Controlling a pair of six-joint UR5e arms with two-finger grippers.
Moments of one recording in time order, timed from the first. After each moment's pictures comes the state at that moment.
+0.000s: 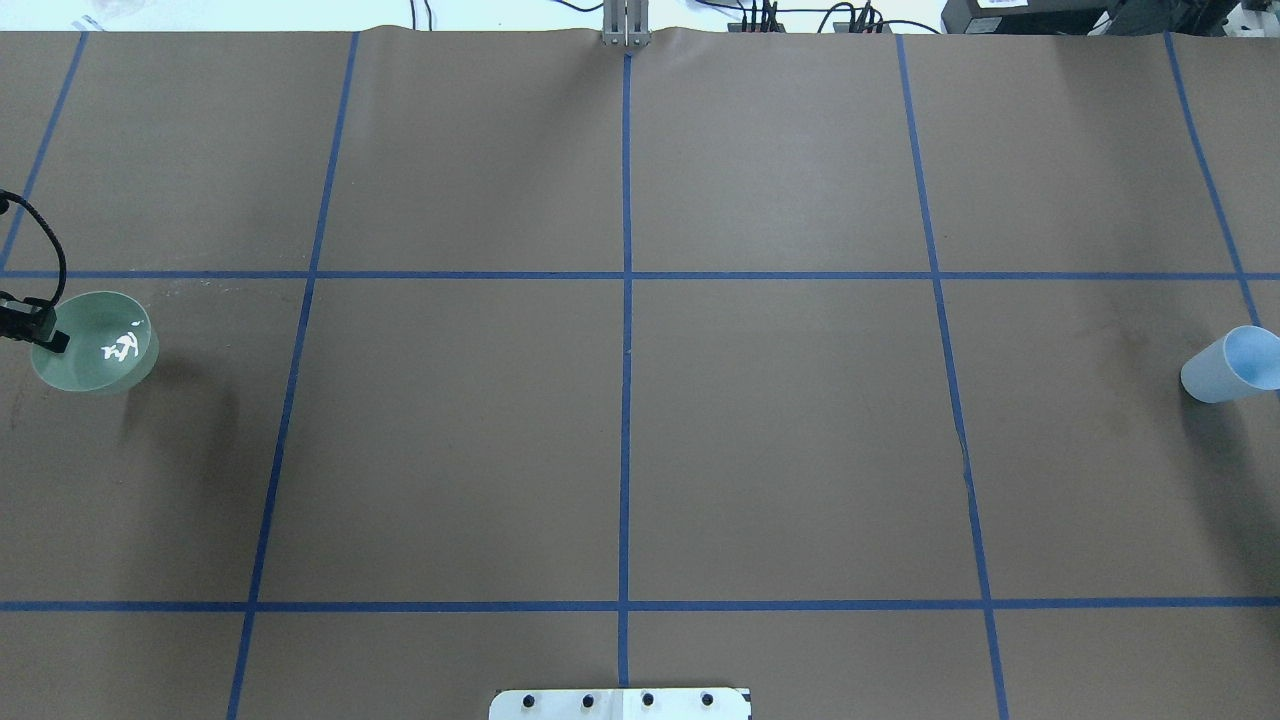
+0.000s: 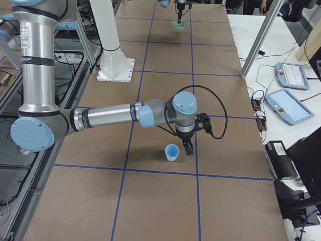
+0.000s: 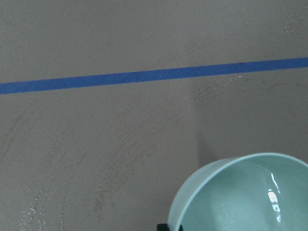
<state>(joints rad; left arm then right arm) -1.12 -1.58 -1.56 -2.04 -2.35 -0.54 1.51 -1.61 1.78 -1.55 2.33 -0.10</state>
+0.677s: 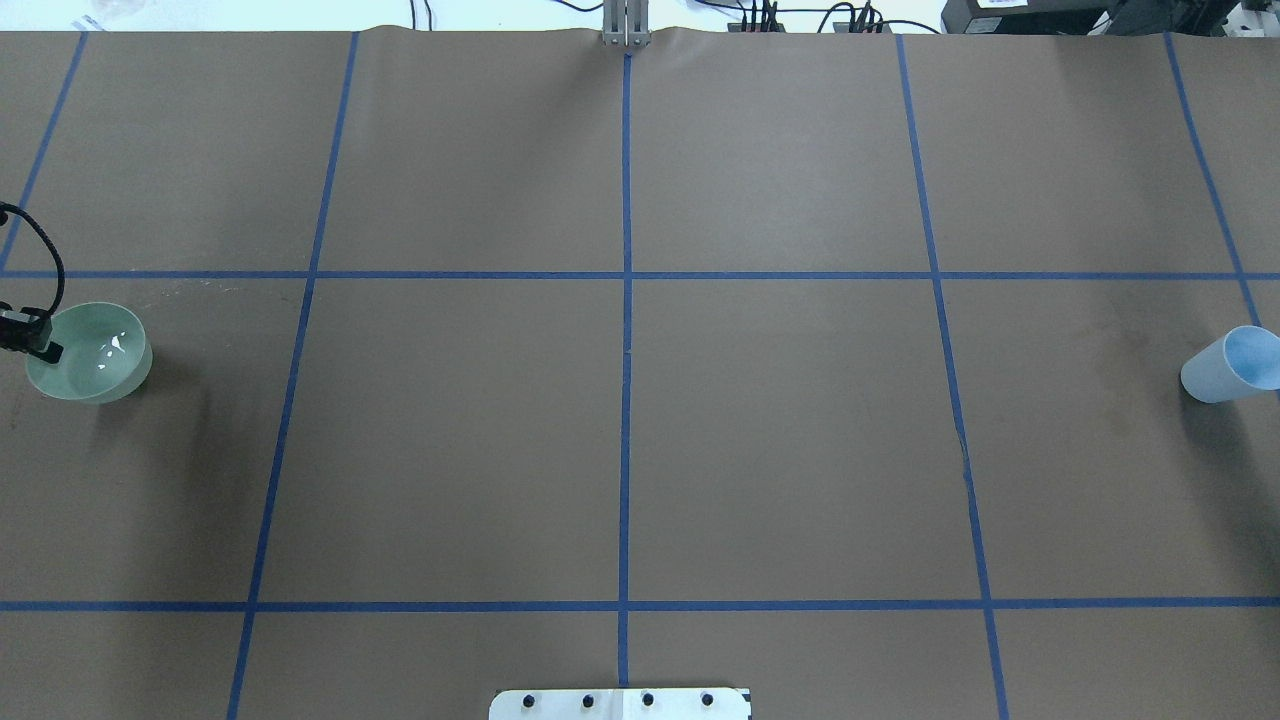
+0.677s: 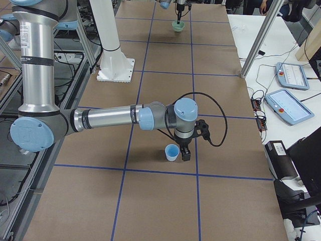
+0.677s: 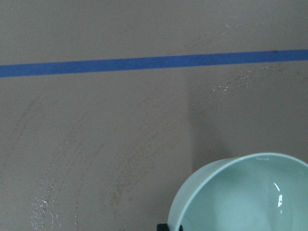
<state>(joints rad) -1.12 -1.58 -1.51 -2.04 -2.35 -0.55 1.52 -1.61 1.76 -1.59 2.33 -0.14</state>
